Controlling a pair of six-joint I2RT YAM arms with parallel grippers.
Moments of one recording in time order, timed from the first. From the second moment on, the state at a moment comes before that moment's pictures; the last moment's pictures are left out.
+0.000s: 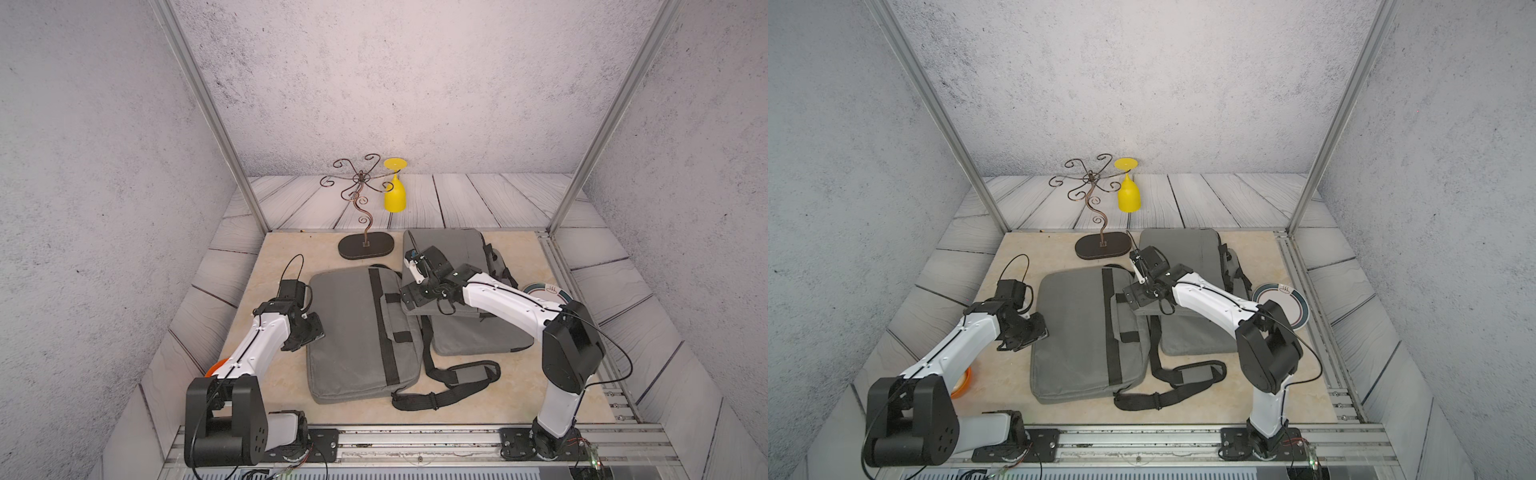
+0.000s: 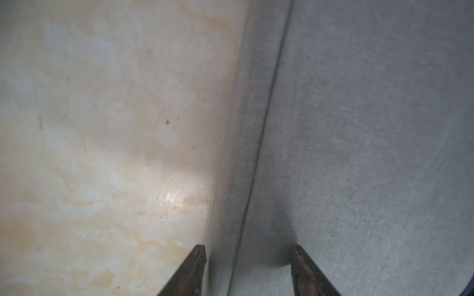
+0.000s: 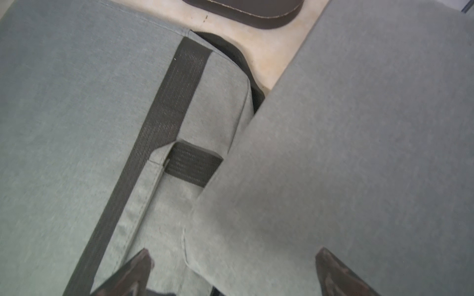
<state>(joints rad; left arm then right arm) -0.01 1.31 0.81 -0.79 0.08 -0.41 0.75 1.85 1.50 -0.60 0.10 0.14</state>
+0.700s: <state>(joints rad) -0.01 1.34 0.89 -0.80 0.02 -0.29 0.80 2.12 1.68 -0.67 0.43 0.09</state>
